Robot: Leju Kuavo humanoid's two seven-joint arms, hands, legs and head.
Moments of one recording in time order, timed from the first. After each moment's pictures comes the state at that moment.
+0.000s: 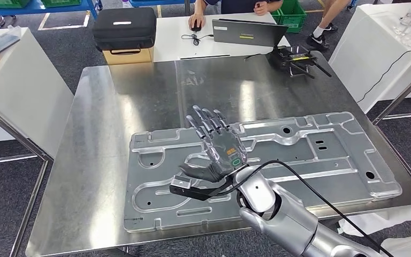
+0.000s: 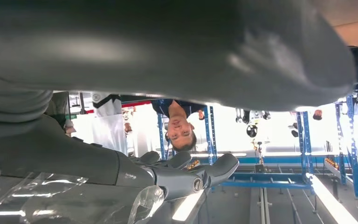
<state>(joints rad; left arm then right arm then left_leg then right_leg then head) -0.10 0.01 -1.21 -0.22 0.75 0.38 0.03 -0.58 -0.15 0.95 -1.51 1.11 -0.38 0.32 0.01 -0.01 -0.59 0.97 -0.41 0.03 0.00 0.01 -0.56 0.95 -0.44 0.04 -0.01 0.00</state>
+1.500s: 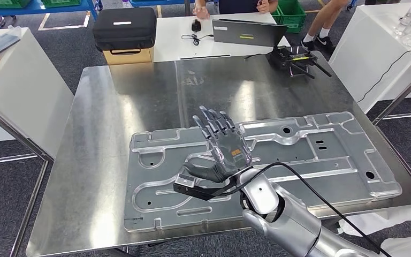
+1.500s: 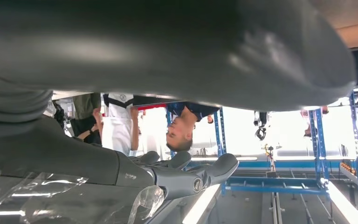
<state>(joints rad) -0.10 0.02 -1.22 -0.22 0.75 0.37 0.01 -0.56 -0.16 0.93 -1.53 1.11 -0.36 0.33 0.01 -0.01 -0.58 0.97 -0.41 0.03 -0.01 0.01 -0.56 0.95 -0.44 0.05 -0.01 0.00</state>
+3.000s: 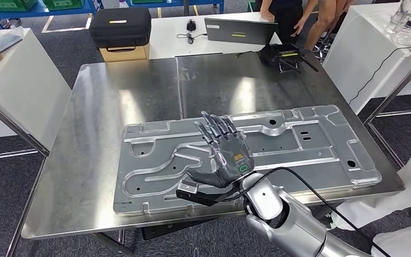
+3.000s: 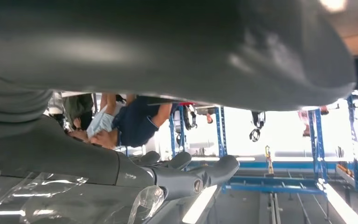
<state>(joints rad) -0.12 0.03 -1.25 -0.22 0.70 0.35 0.03 -0.53 -0.19 0.93 -1.58 1.12 -0.33 0.35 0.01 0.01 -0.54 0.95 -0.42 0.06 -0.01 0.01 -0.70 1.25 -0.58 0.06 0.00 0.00</state>
